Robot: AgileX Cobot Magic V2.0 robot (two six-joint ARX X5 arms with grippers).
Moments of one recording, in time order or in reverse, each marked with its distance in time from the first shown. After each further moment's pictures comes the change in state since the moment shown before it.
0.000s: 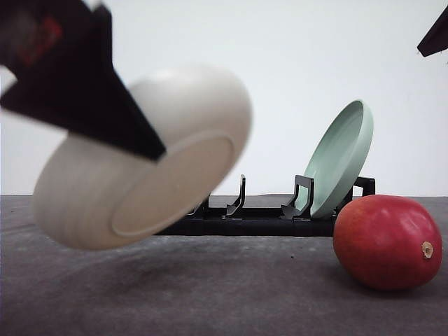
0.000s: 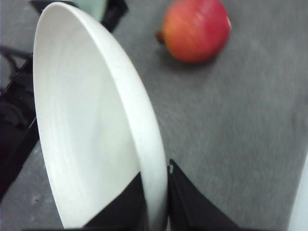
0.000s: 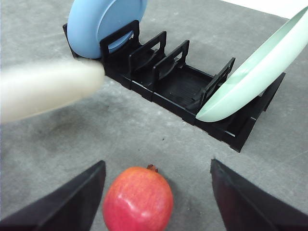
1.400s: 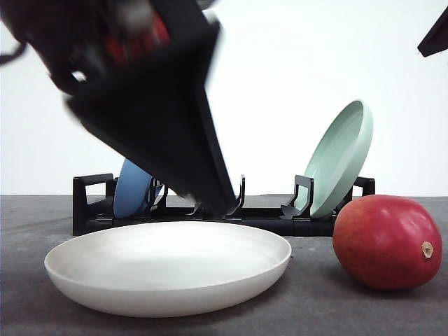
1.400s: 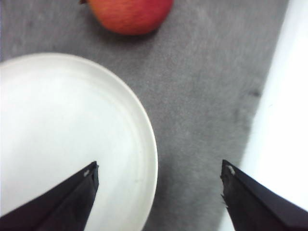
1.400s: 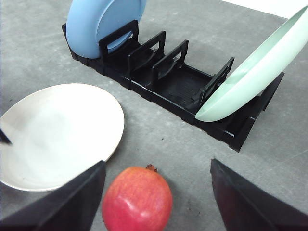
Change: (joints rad) left_arx 0.157 0.235 0.225 -0.191 0.395 -0.169; right_arx 0.000 0.000 0.000 0.000 0.002 0.000
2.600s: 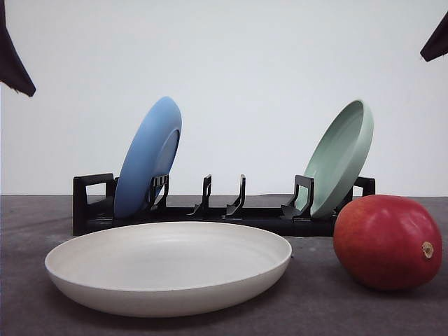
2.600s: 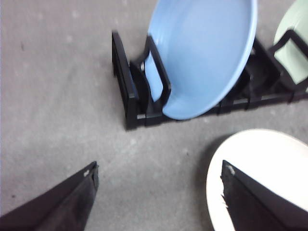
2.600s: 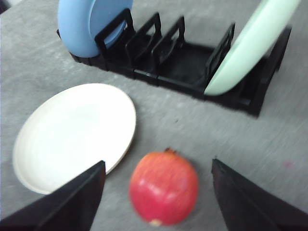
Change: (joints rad) left_arx 0.838 -0.499 -0.162 0.021 0.076 -0.160; right_arx 0.017 0.018 0.002 -0.068 -0.002 0.244
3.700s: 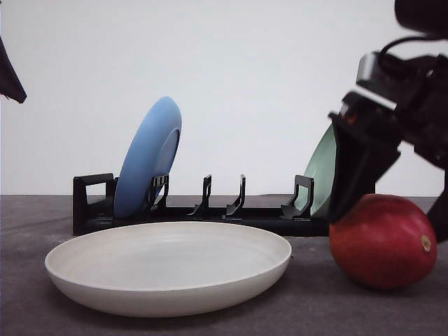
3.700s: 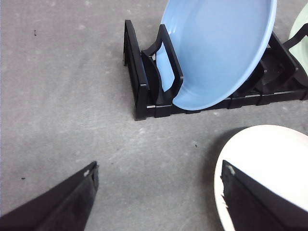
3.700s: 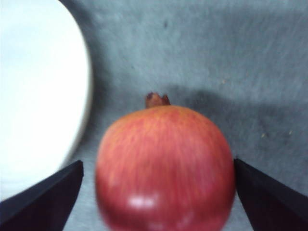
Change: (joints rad) left_arx 0.000 -0.002 0.000 -0.043 -0.036 -0.023; right_arx 0.187 0.659 0.005 0.225 0.133 0.281
